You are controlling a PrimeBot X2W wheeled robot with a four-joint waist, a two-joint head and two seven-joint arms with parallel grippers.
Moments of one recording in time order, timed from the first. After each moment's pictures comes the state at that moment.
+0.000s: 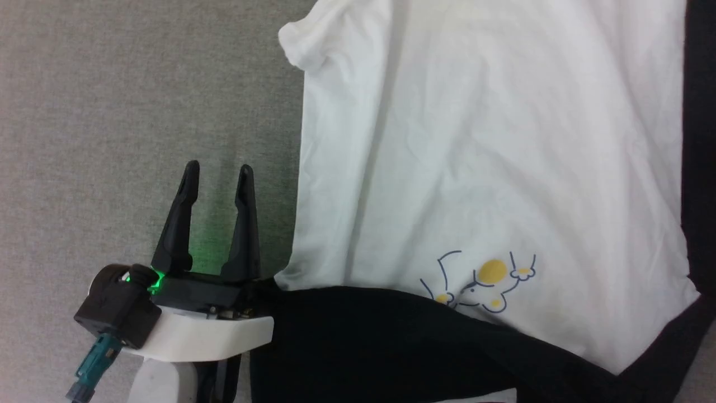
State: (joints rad) left arm -0.08 0.06 -0.09 -0.25 -0.27 -0.08 -0.26; right arm -1.00 -0.25 -0.33 0.28 0.14 0.13 1.09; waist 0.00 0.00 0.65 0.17
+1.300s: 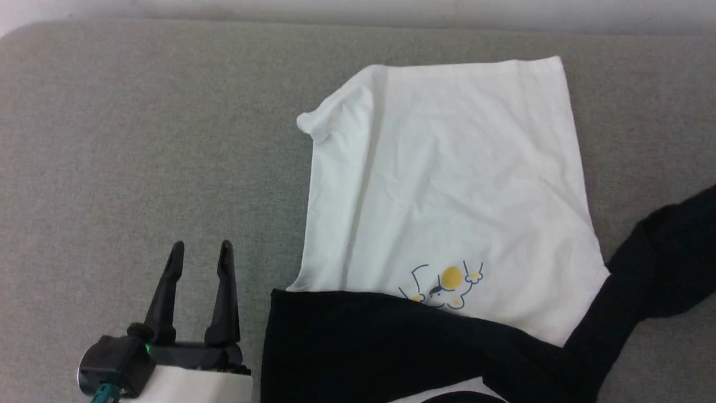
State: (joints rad) left arm 0.09 0.05 -0.02 -0.18 -0.24 -0.08 -0.26; right arm -0.58 -0.37 -0.57 0.18 0.30 0.13 0.64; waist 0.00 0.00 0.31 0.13
